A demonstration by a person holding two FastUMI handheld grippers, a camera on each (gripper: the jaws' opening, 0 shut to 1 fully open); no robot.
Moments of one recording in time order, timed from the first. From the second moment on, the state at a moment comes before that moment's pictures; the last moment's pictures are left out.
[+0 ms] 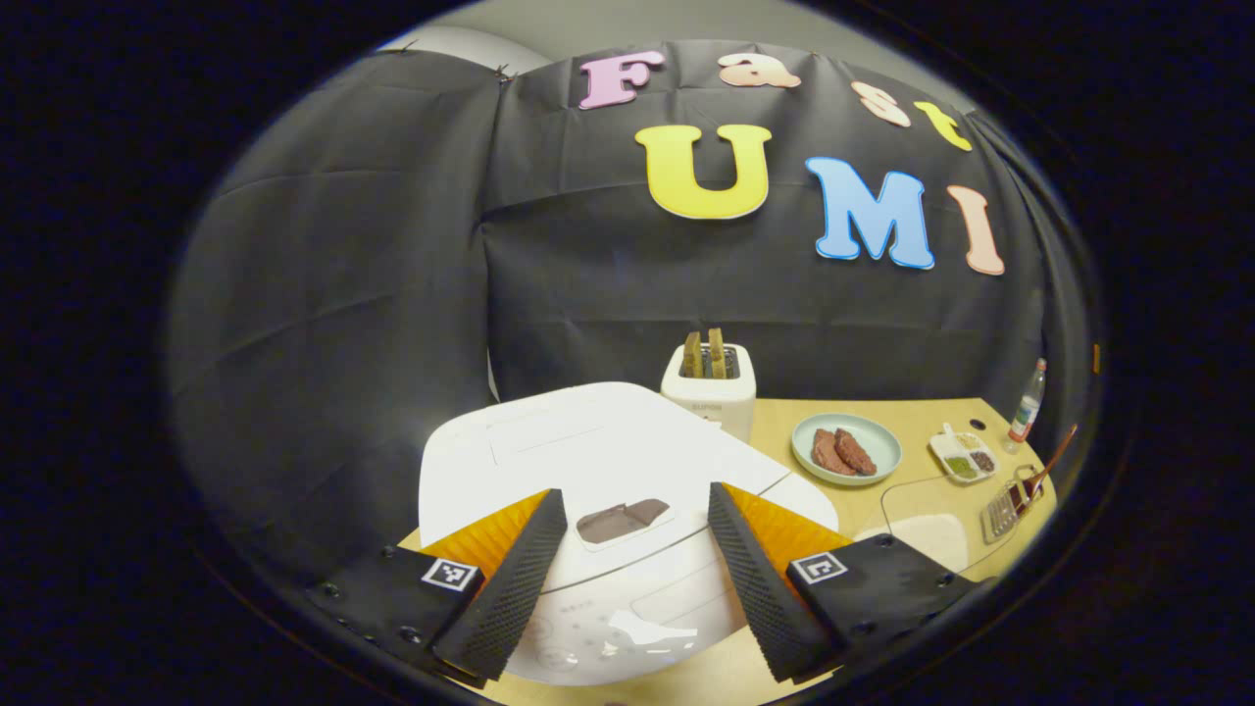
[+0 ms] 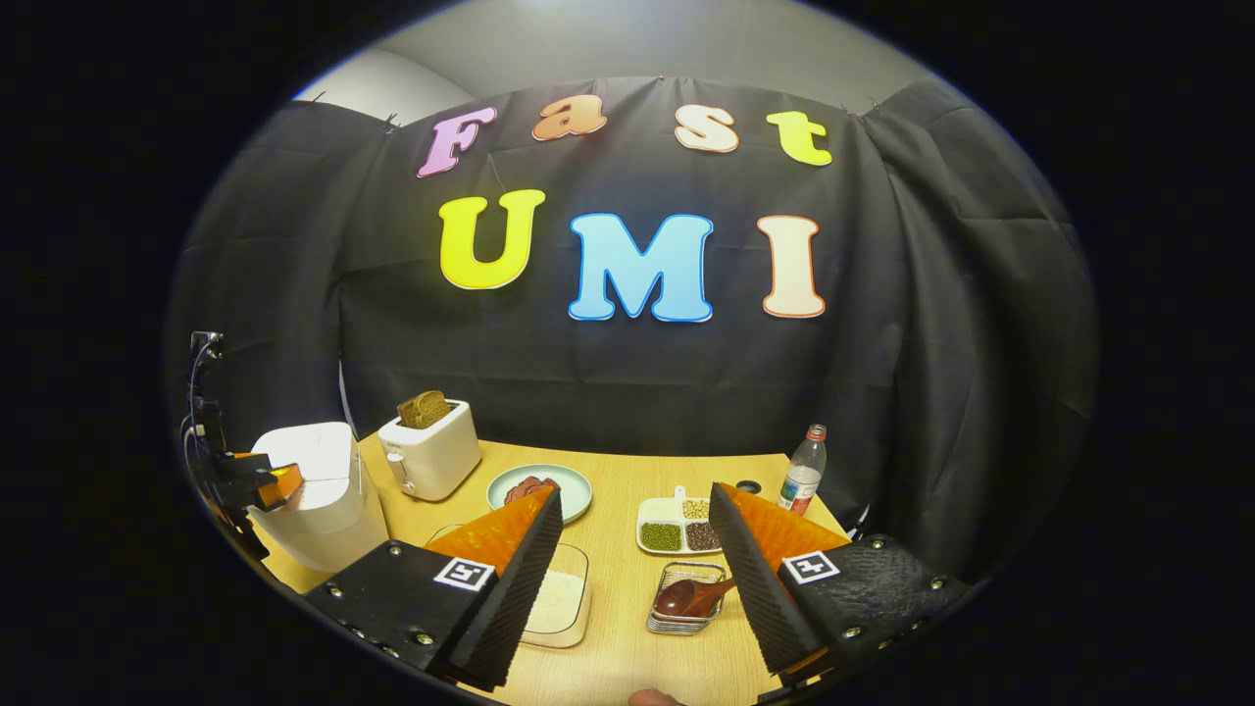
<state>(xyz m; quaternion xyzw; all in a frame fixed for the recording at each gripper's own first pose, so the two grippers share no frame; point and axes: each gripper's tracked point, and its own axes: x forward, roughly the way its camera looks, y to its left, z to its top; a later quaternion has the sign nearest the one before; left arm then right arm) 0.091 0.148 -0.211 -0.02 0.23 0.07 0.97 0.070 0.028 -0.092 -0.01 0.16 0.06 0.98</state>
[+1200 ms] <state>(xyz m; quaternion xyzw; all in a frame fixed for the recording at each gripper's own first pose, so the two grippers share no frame) 0.024 0.058 -0.036 -0.01 0.02 0.00 1.00 0.037 0.037 -0.029 0.00 0.03 0.03 1.00</state>
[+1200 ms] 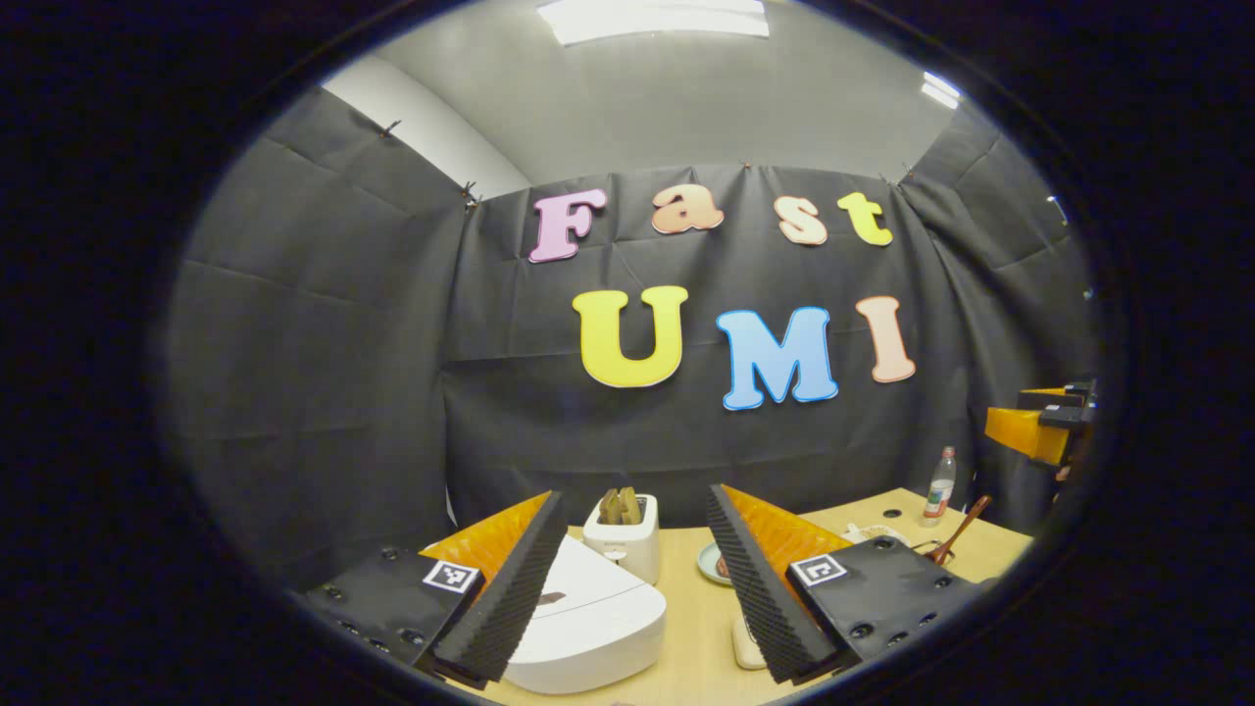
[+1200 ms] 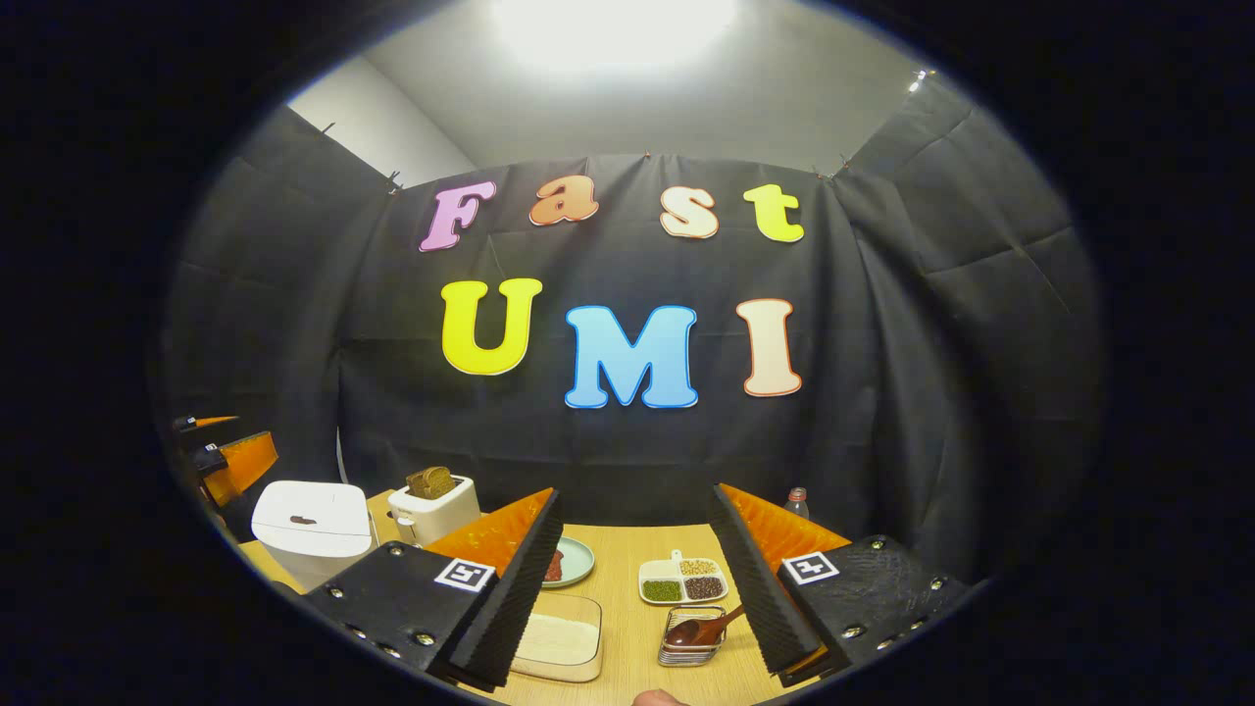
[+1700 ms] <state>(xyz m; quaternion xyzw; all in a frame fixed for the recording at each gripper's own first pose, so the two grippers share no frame) 0.009 0.066 -0.033 -0.01 0.02 0.01 1.00 0.034 0.046 -0.019 0.01 0.01 0.04 1.00</state>
